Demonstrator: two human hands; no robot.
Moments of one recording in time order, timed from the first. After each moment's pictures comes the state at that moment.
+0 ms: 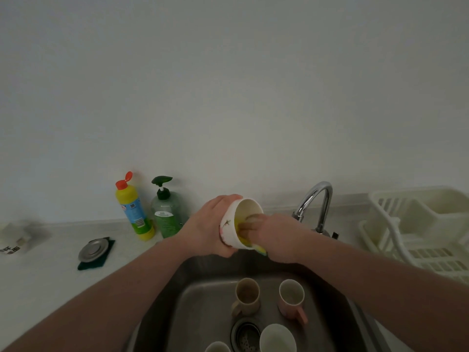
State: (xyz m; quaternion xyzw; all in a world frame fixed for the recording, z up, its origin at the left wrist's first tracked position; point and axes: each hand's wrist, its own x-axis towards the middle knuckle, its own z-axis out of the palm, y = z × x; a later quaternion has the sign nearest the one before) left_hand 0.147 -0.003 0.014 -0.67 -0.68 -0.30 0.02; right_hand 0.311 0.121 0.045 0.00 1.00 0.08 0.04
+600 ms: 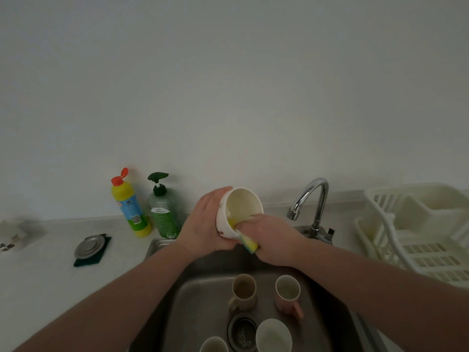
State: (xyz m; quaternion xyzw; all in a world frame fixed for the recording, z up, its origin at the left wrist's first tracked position) left_hand 0.157 -0.001 0.000 -0.62 -0.69 -0.36 0.11; right_hand 0.315 0.112 0.036 0.03 1.00 -0.08 -0.01
